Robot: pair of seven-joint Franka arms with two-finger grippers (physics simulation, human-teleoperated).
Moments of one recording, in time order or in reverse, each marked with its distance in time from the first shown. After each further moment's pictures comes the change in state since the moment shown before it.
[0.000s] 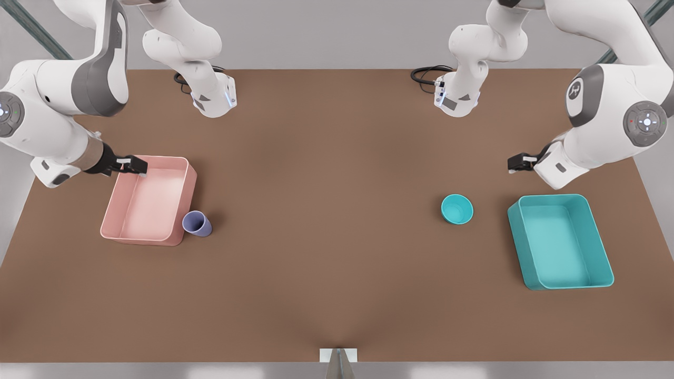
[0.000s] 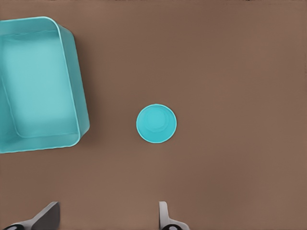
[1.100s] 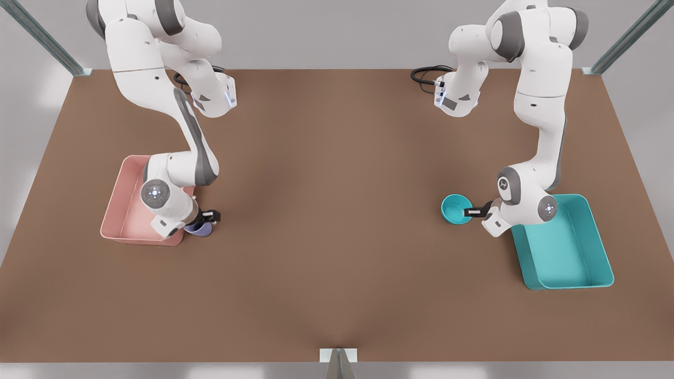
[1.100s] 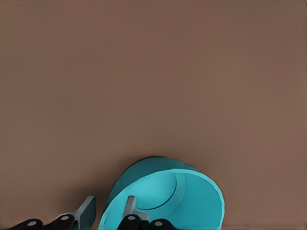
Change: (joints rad) left arm 0.027 0.343 0.053 -0.574 -0.363 0.800 0.251; right arm 0.128 0.263 0.002 -0.505 0.003 0.828 0.029
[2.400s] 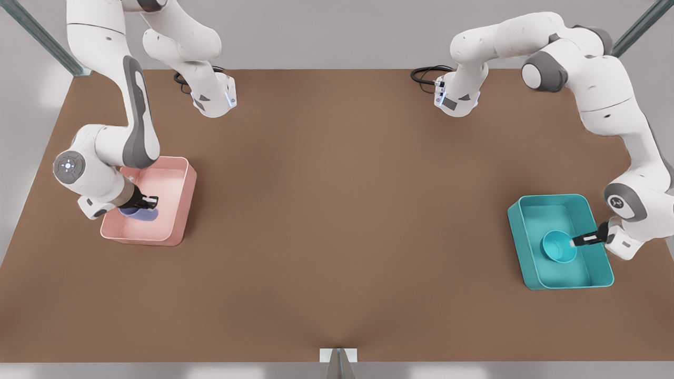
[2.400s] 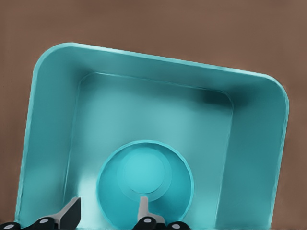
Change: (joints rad) left arm 0.332 0.168 0.123 0.580 0.148 -0.131 0.129; right arm -0.208 -0.212 -0.019 -0.013 -0.015 -0.210 -0.095
